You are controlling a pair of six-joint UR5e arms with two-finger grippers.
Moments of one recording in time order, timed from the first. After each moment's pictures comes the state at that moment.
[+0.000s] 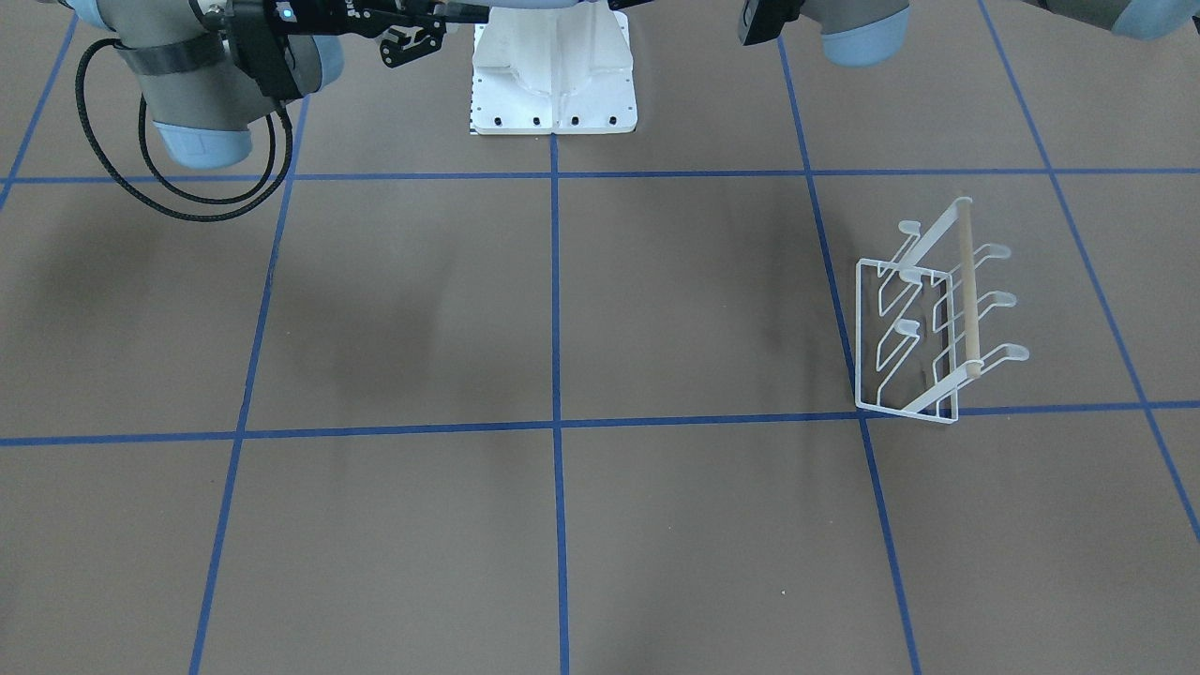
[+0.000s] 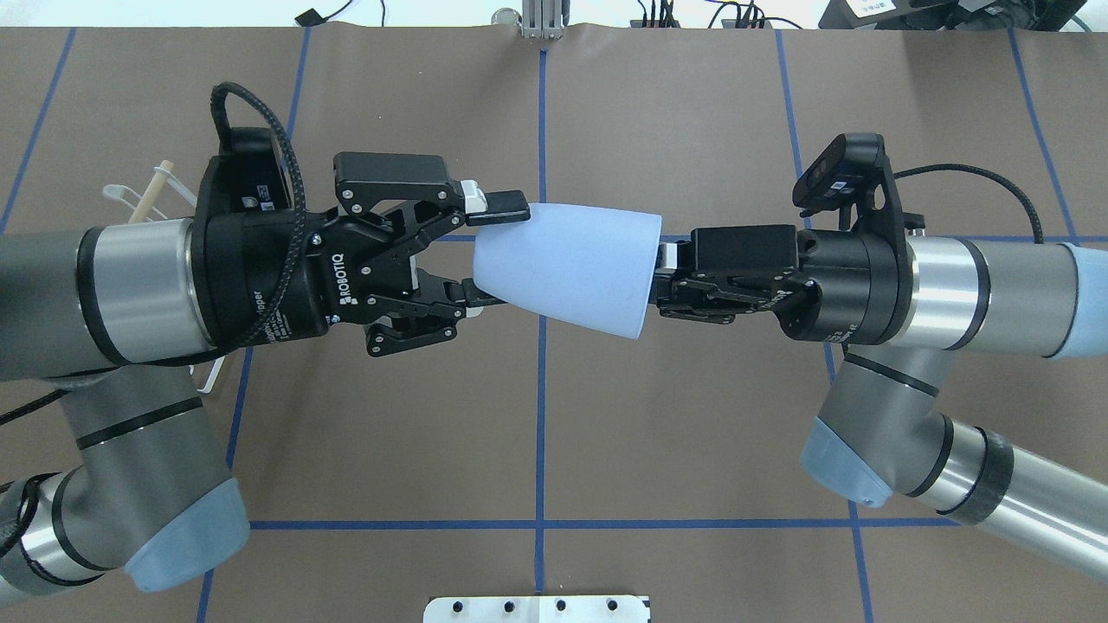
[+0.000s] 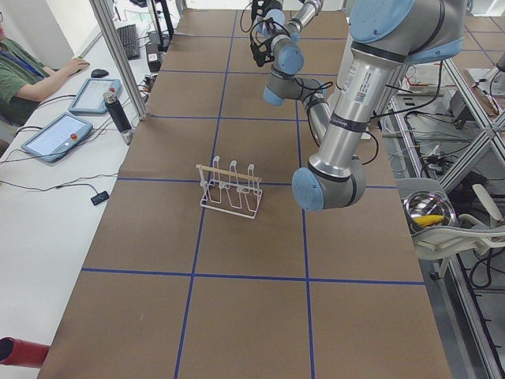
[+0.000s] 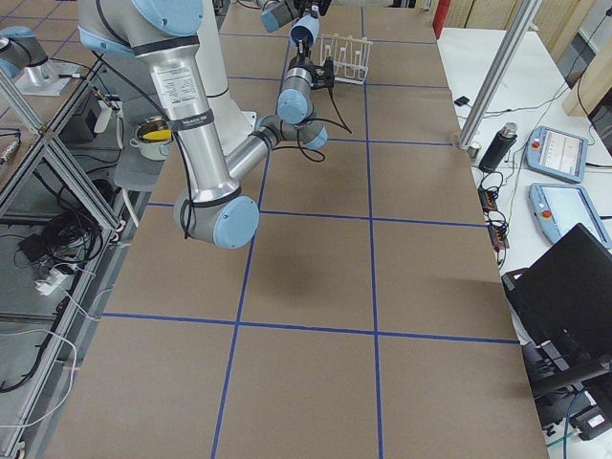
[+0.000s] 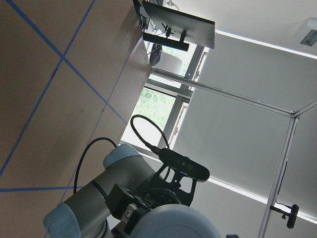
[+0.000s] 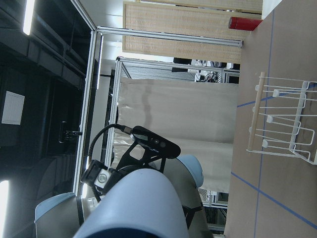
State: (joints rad) left arm -0.55 -2.03 -2.02 -2.84 -1.79 -2.25; right arm 0.61 -1.20 1.82 0.23 1.91 1.89
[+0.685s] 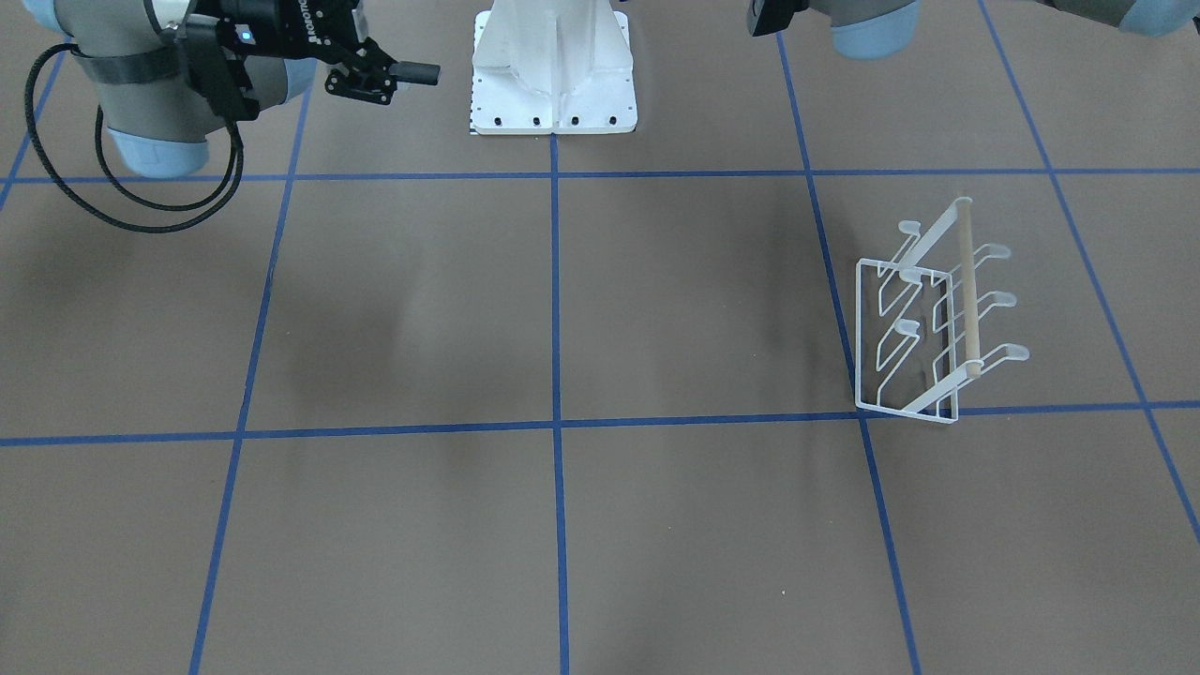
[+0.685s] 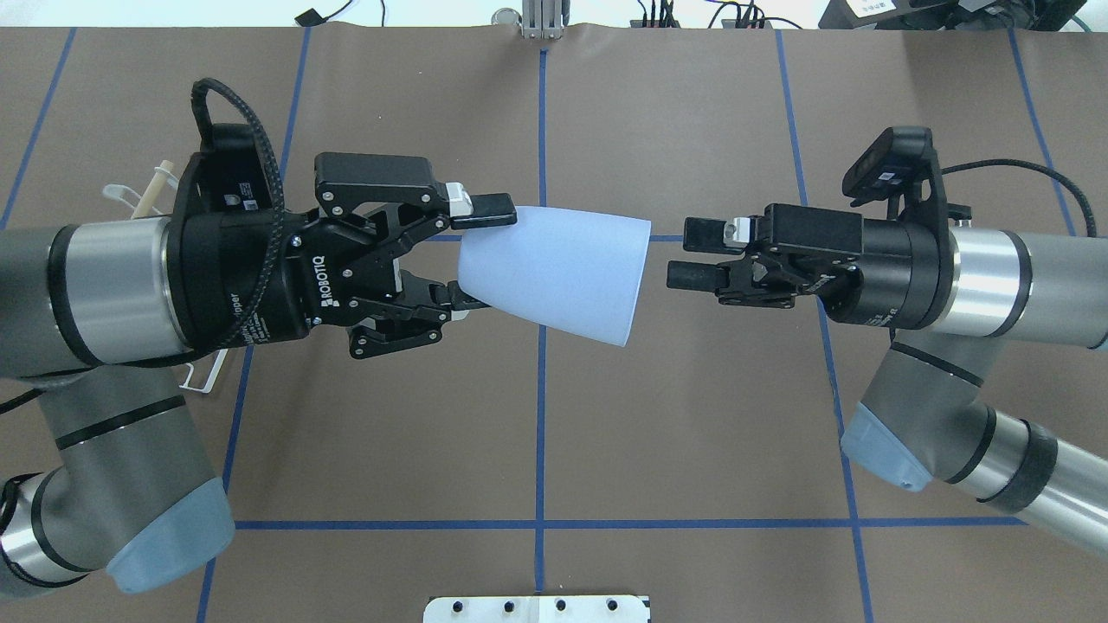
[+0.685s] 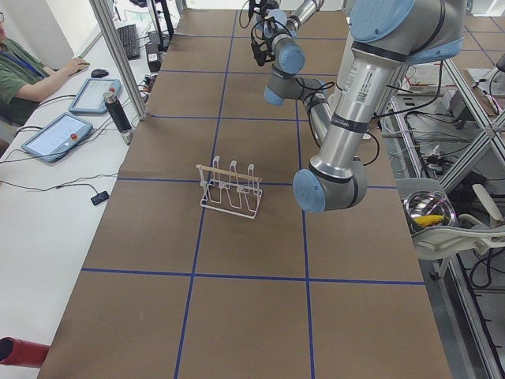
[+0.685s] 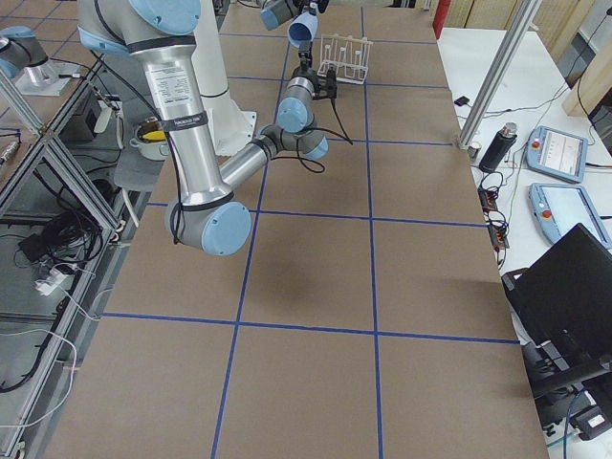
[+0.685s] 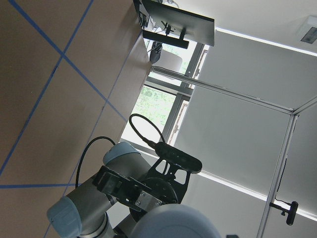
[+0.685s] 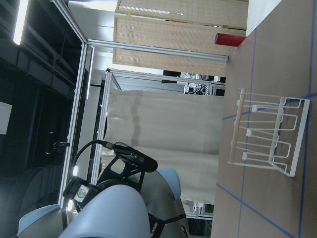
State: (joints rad) left arm -0.57 -2.01 -2.05 -2.83 -1.82 -2.23; right arm 0.69 -1.29 1.81 0.23 1.93 1.86
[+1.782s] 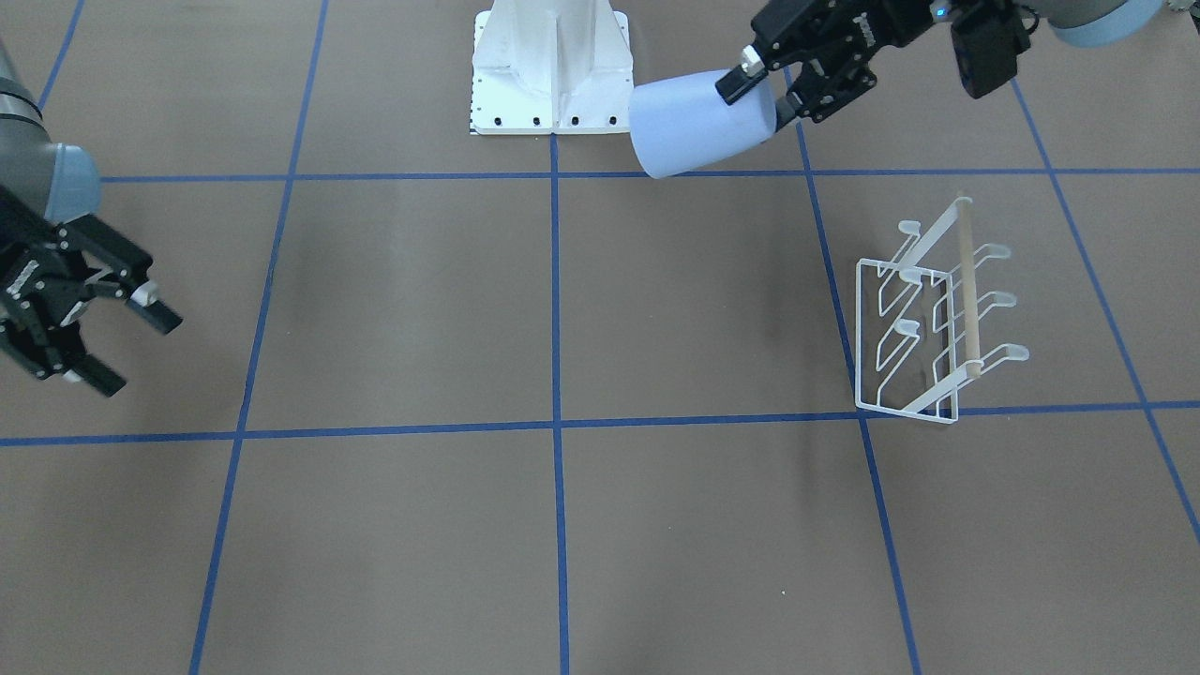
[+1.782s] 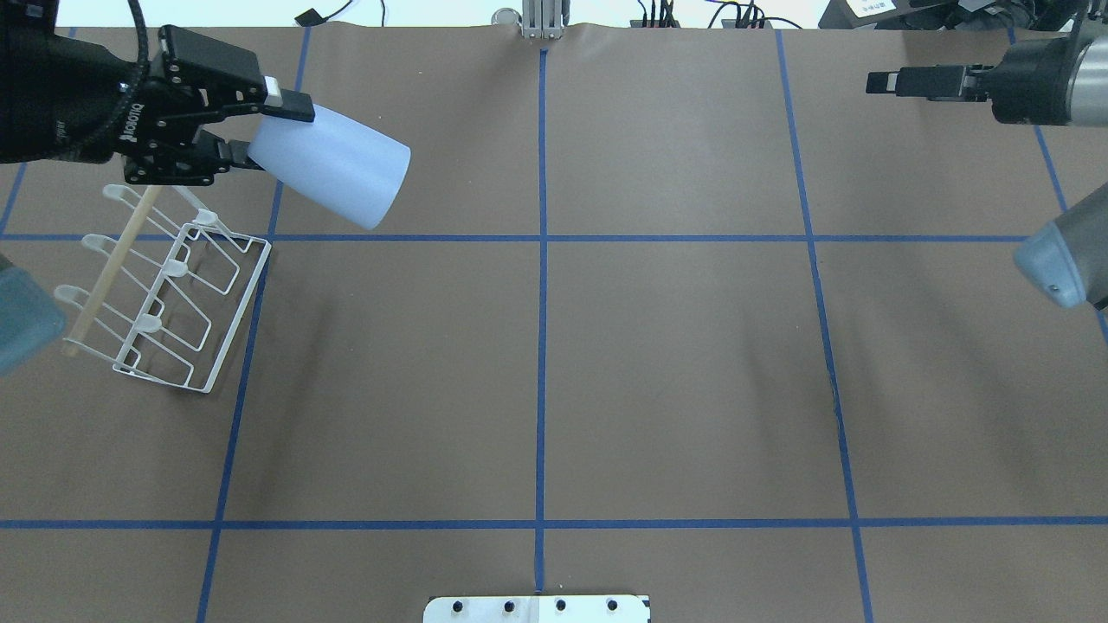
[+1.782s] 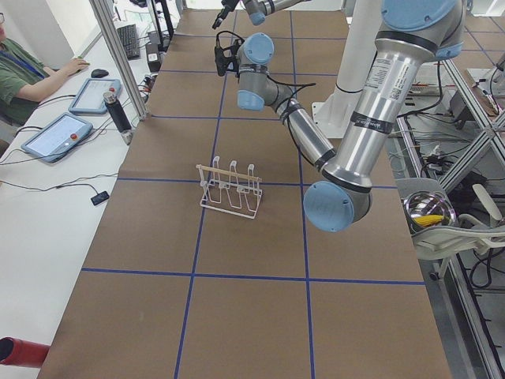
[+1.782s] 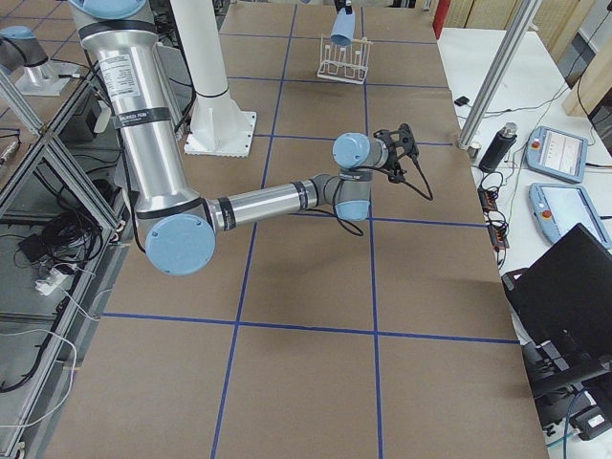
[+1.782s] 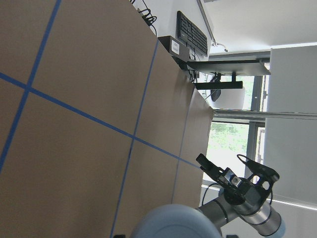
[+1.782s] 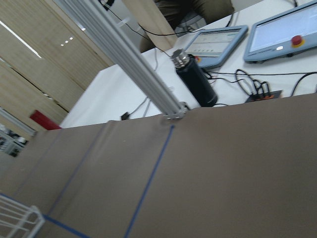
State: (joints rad) left arm -1.00 -1.89 -2.05 -2.38 -2.24 -1.70; right arm 1.16 -1.33 1.54 -0.38 2.12 0.95
